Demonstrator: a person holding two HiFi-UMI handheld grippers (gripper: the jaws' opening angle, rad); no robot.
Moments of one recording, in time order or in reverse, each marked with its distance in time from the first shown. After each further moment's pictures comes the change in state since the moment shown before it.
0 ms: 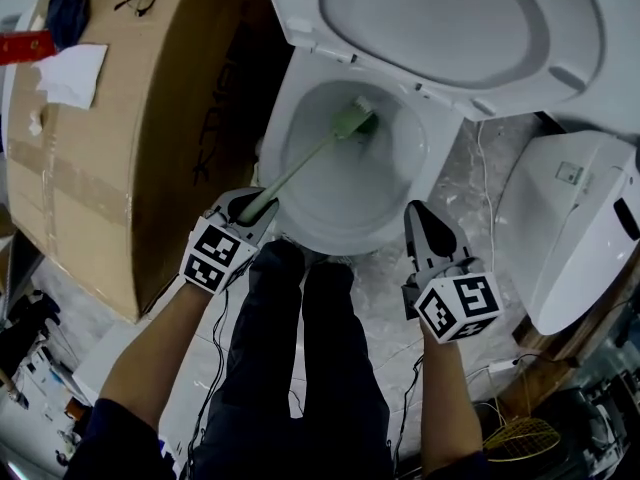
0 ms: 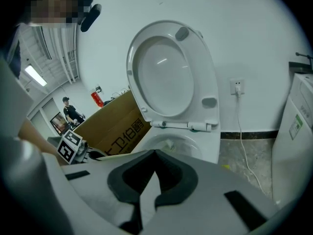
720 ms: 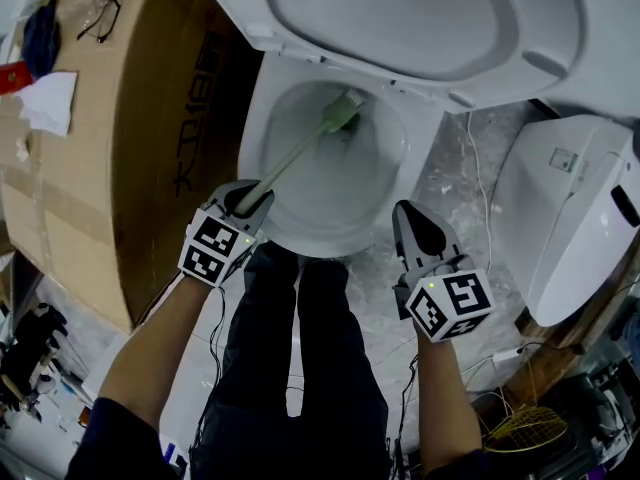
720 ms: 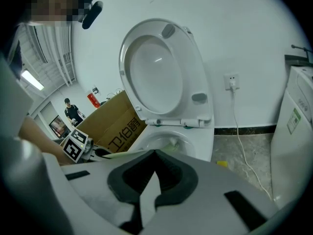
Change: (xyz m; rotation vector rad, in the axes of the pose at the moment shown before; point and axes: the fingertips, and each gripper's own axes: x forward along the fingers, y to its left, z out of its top) left arm 0.036 -0.002 0.020 0.029 0.054 -0.003; right arm -0.004 -0.024 -0.007 0.043 0.020 -0.003
